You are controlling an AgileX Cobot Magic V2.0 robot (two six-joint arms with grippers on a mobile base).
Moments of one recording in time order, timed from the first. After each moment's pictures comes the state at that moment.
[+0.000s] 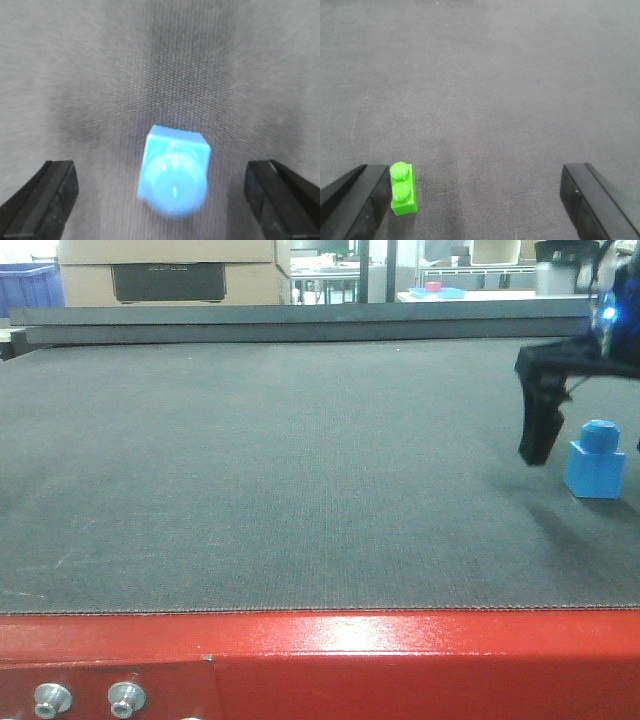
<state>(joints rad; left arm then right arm) -0.10 0.84 -1.05 -0.03 0.80 0.00 0.21 1.72 -1.19 0.08 0.83 0.07</state>
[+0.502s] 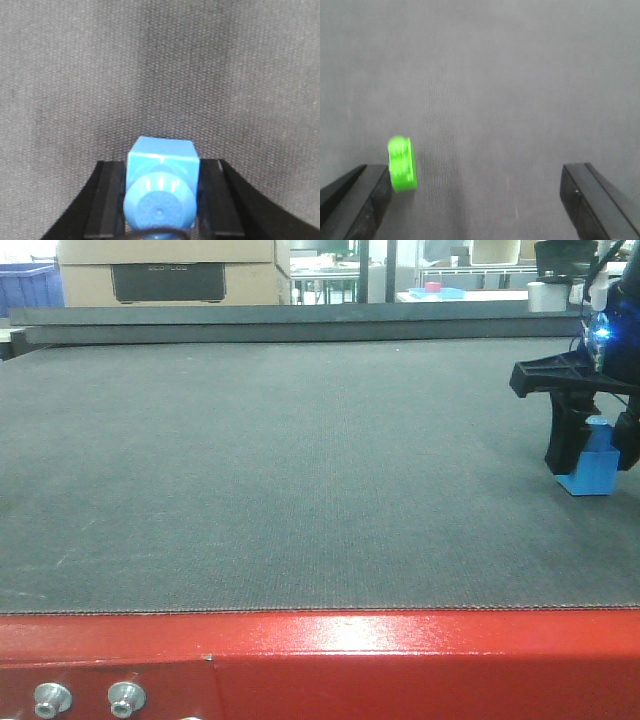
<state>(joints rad) -0.10 0.88 -1.05 -0.03 0.88 0.00 0.21 1.74 -1.19 0.06 0.79 0.07</state>
